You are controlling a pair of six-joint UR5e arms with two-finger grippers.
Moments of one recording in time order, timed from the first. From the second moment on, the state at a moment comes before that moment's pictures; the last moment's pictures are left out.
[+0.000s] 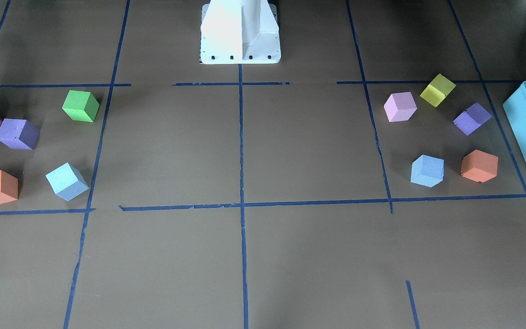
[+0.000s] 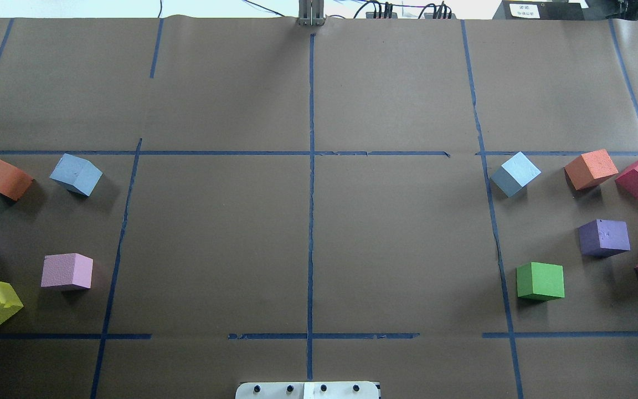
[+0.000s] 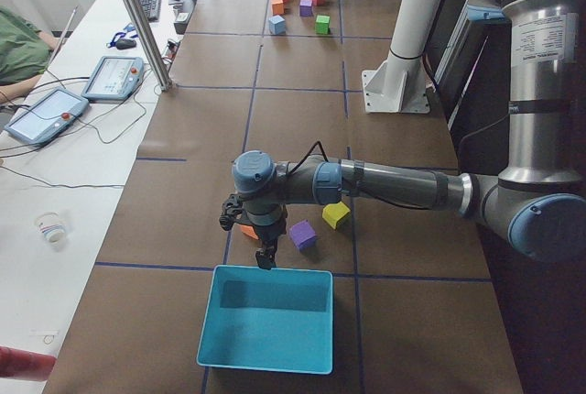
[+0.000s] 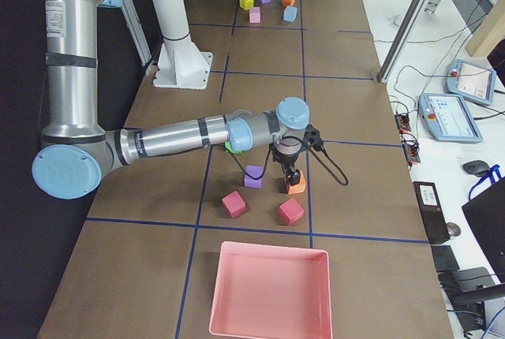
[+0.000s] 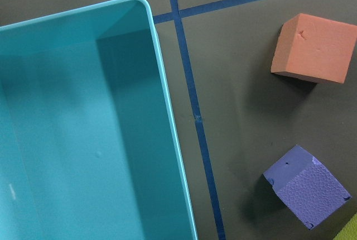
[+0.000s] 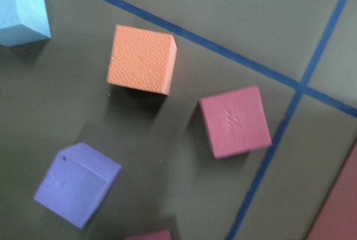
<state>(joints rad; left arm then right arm) -1.50 -1.48 -1.78 -1.41 -2.29 0.18 1.30 -1.58 1.82 -1.49 2.36 -0.10</state>
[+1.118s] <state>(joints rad) -1.50 -1.48 -1.78 -1.41 -2.29 0.18 0.93 -1.36 1.62 -1.28 2.17 0.30</state>
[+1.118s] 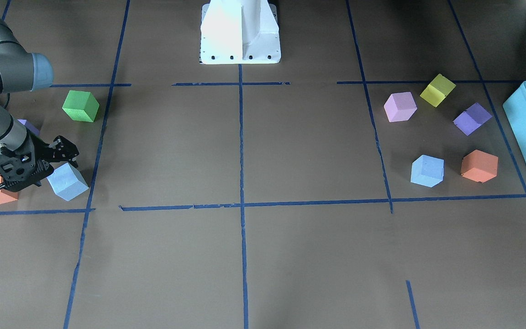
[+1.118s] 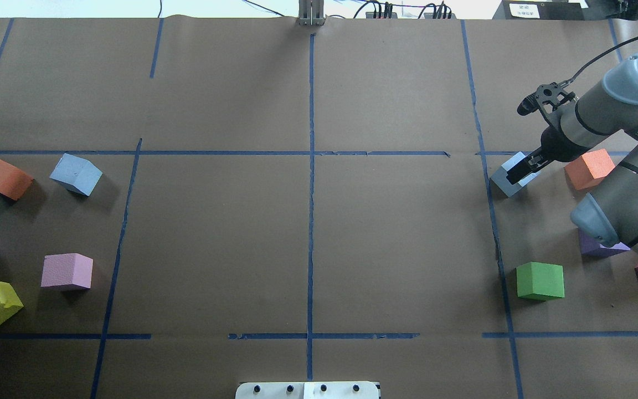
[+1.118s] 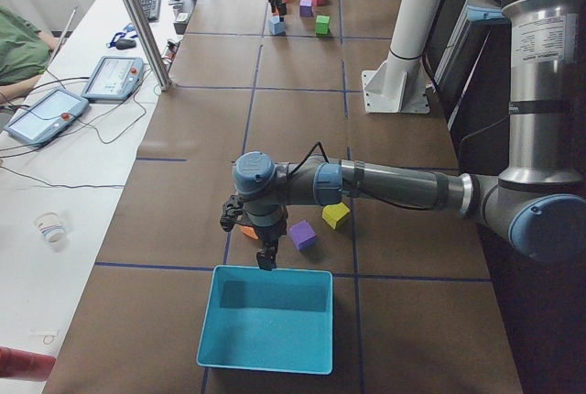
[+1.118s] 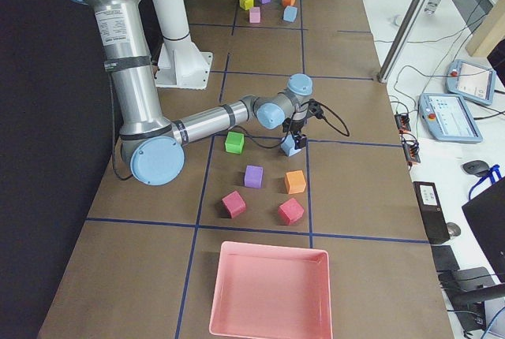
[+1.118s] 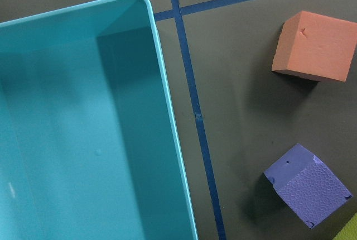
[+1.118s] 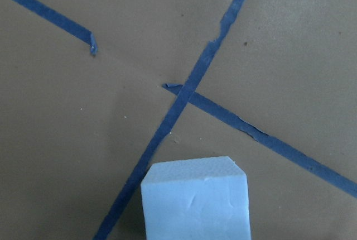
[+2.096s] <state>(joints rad) -1.49 -1.48 -1.78 -1.41 -2.29 0.18 0.89 -1.24 1.54 -1.29 2.18 0.57</state>
